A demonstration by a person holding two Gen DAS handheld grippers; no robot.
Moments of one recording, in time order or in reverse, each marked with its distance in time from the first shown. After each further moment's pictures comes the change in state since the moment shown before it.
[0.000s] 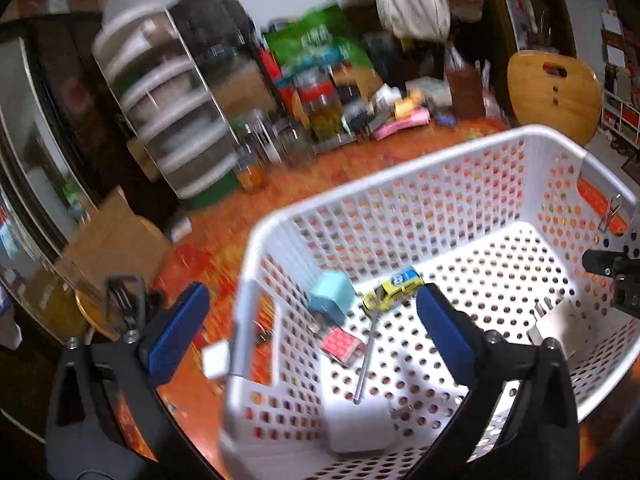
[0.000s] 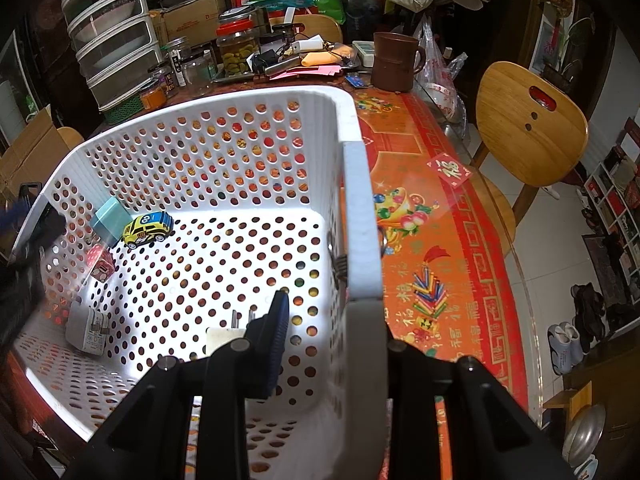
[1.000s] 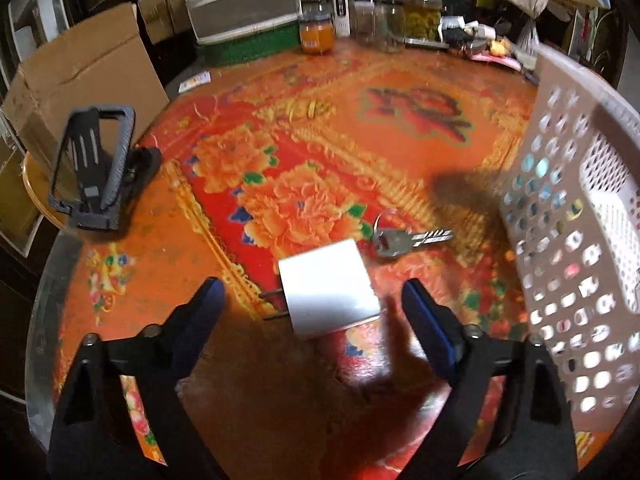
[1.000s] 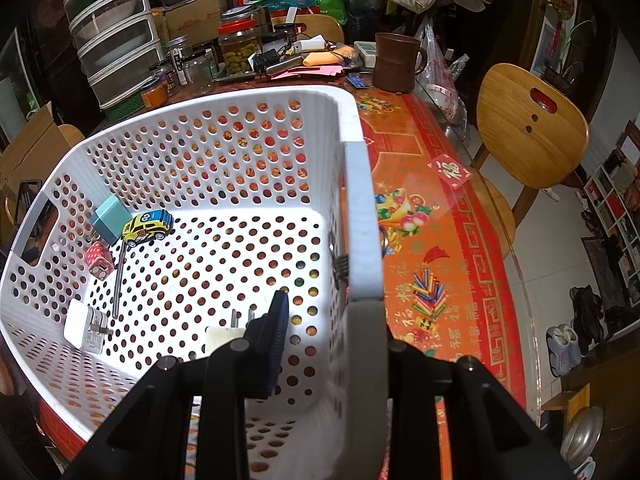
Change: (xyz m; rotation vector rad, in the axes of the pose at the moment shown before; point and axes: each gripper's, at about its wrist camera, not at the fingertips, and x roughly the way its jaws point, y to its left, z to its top) left arm 0.161 0.164 -0.121 -0.272 0.340 -0.129; right arm -0.002 -0.001 0.000 -0.010 0.002 -0.001
